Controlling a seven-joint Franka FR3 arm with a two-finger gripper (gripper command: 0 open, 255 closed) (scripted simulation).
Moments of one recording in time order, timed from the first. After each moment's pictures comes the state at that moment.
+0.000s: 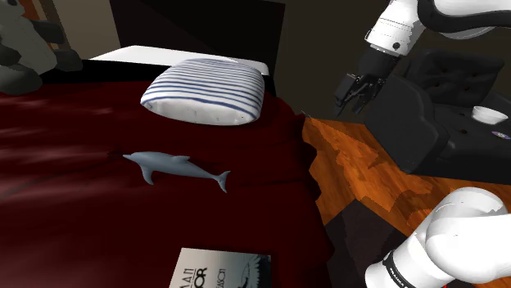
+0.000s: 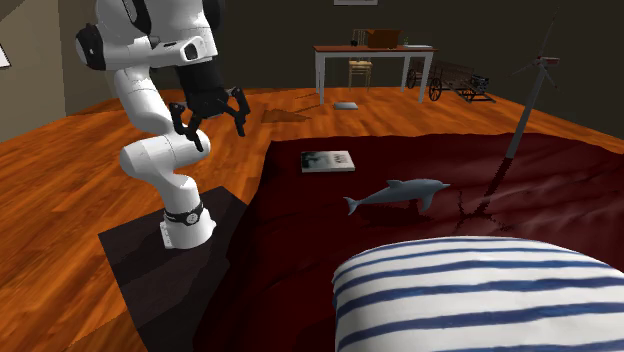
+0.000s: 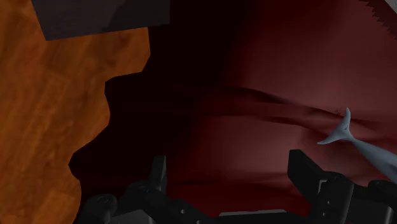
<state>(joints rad) 0.00 -0.79 0.00 -2.34 0.10 1.66 0.12</state>
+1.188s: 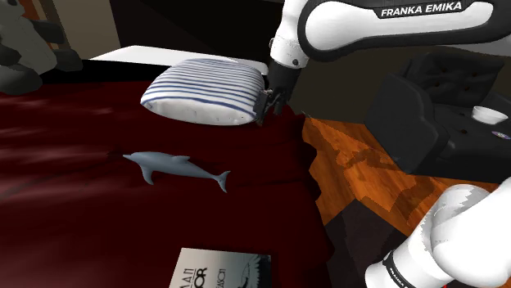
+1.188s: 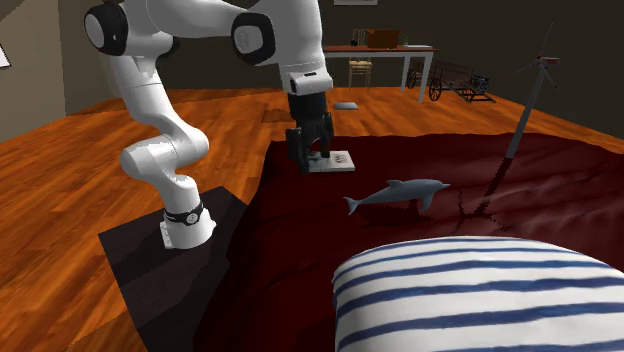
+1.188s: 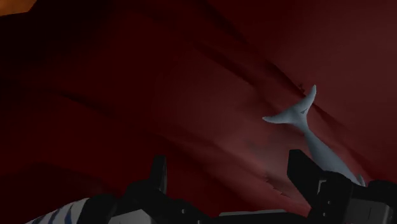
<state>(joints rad) 0.13 -0.30 0.18 -2.10 0.06 1.94 0.03</state>
